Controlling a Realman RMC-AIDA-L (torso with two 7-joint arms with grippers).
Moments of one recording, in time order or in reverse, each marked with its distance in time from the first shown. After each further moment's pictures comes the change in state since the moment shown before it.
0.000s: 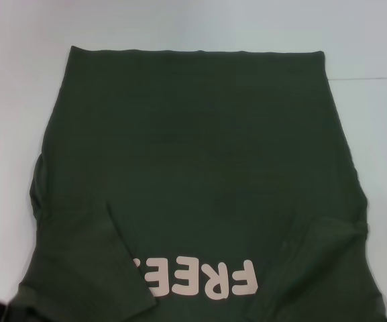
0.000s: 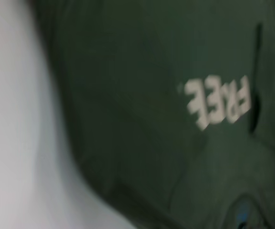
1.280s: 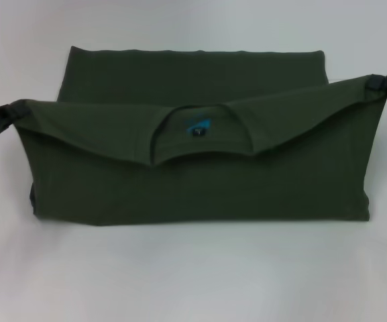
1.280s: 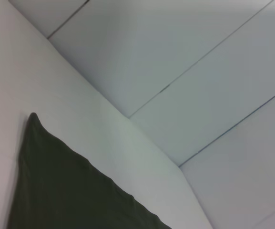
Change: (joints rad) left arm -0.029 -0.050 -0.329 -0.380 -0.653 -0.696 0.273; right arm -0.089 0.026 0.529 0.011 0.507 0.640 -0.073
